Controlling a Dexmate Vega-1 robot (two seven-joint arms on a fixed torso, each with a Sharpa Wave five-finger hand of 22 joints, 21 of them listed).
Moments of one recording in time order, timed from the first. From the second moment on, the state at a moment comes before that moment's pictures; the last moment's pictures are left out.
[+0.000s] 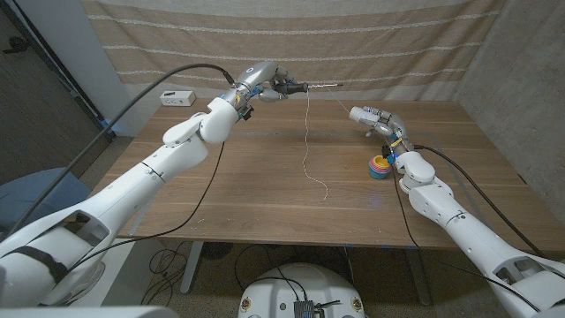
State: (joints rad) left arm 0.58 0.68 0.58 -1.73 0.46 -0.07 0.17; left_hand 1.34 -0.05 0.46 -0.18 0.17 0.98 -0.01 0.22 0.23 0.94 -0.04 0.26 0.61 0.90 0.01 0.39 0.56 0.75 -0.07 1.04 0.18; right arm -0.82 -0.51 -0.36 -1.32 0.54 0.28 -0.16; right_hand 1.31 0.00 0.37 -0.15 0.17 0.99 -0.07 0.20 0.20 0.73 -0.04 0.36 0.24 0.82 0.07 0.33 0.60 0.87 -0.05 1.36 0.18
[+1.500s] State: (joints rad) left arm 0.62 0.72 0.64 -1.78 0.49 0.17 0.06; left_hand 1.34 -0.05 0.47 -0.18 0.17 0.98 -0.01 0.22 0.24 0.94 -0.04 0.26 0.61 0.91 0.01 0.37 0.56 0.75 -0.07 1.05 0.17; right arm -0.77 -0.87 -0.56 -1.93 -0.07 -0.36 -0.11; right_hand 1.30 0.00 0.37 -0.15 0.17 0.99 -0.07 0.20 0.20 0.73 -0.04 0.34 0.24 0.82 0.07 0.32 0.59 0.87 -0.05 1.36 0.18
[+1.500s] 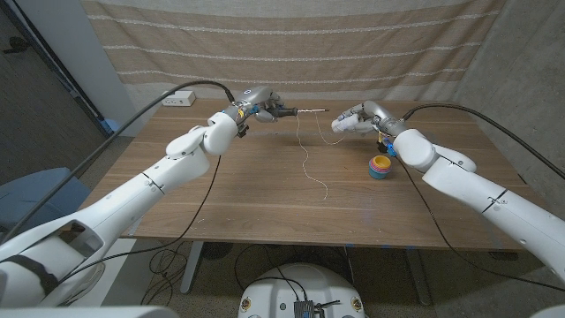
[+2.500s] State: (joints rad) left arm 0.61 0.73 0.72 -1.73 0.45 0.25 -0.03; left_hand 1.34 -0.05 0.46 -0.18 0.18 0.98 -0.01 0.23 0.24 0.93 -0.03 0.25 0.62 0.91 0.01 0.37 0.55 0.75 -0.07 1.05 0.17; right arm -0.42 -0.84 -0.95 -2.03 -0.50 -0.90 0.41; right_hand 1.29 0.01 0.39 -0.16 0.17 0.96 -0.04 0.19 0.21 0.74 -0.04 0.33 0.24 0.82 0.07 0.30 0.59 0.87 -0.05 1.36 0.17
